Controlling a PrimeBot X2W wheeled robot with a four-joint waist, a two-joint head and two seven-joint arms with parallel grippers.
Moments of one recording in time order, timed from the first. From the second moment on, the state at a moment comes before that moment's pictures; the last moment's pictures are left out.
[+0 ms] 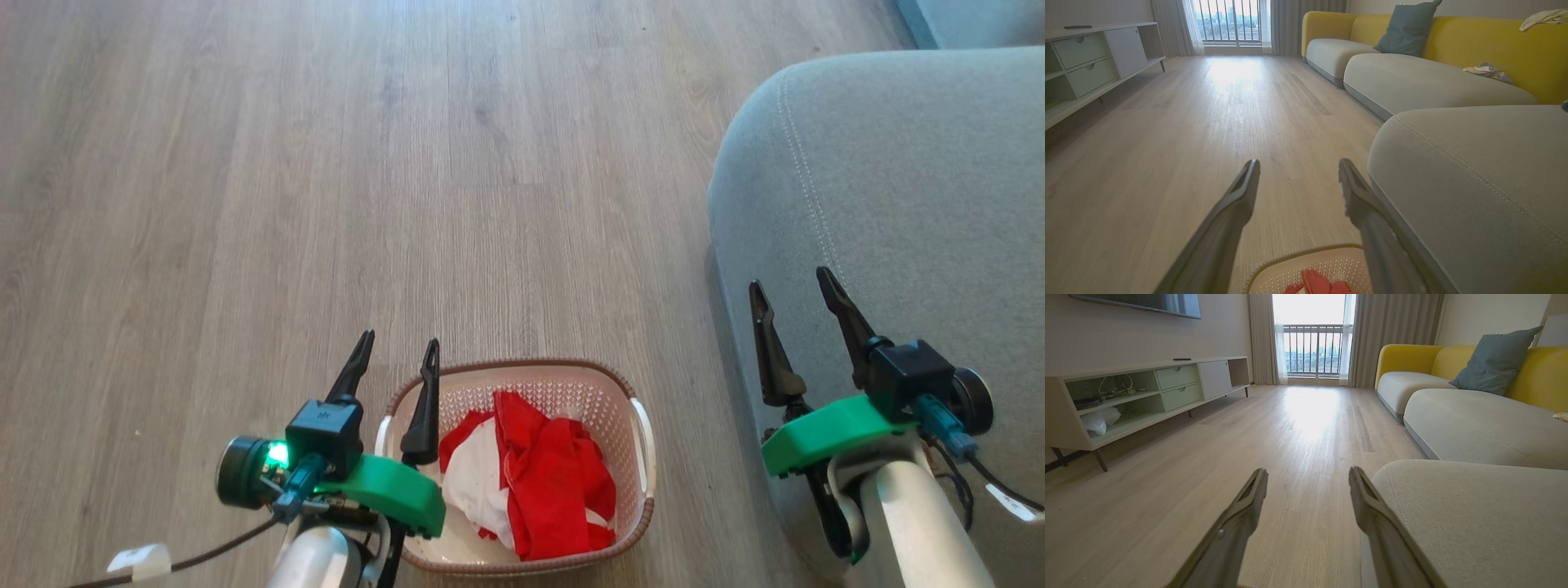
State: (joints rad) left arm -0.10 0.06 -0.35 0.16 -0.20 0.16 -0.25; right arm -0.15 -0.04 0.04 0.23 0.06 0.13 -0.25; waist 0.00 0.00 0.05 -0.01
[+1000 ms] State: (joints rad) left arm -0.62 0.05 -0.59 0.89 -0.26 0.10 -0.25; right arm -0.34 -0.04 -0.04 0.18 0.05 0.13 -0.25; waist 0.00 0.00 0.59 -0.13
